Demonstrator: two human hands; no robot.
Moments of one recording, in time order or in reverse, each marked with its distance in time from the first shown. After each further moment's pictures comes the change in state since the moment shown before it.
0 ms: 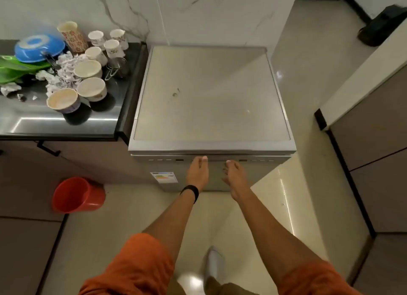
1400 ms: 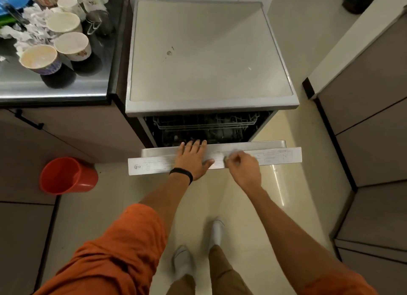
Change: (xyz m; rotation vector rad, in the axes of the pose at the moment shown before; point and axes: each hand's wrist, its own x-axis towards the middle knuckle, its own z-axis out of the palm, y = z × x) left_hand -0.018 -0.100 -0.041 1.193 -0.258 0.455; right_hand -0.069 0.094 -0.041 -0.935 0.193 -0.495
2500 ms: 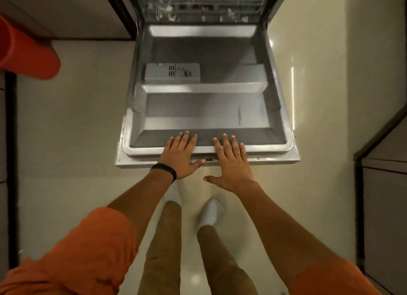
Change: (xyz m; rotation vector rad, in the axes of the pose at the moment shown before) left_hand -0.163 0.027 0.423 -0.079 -0.354 -0.030; right_hand -0.217 0.318 0.250 -0.570 -0.654 -0.279
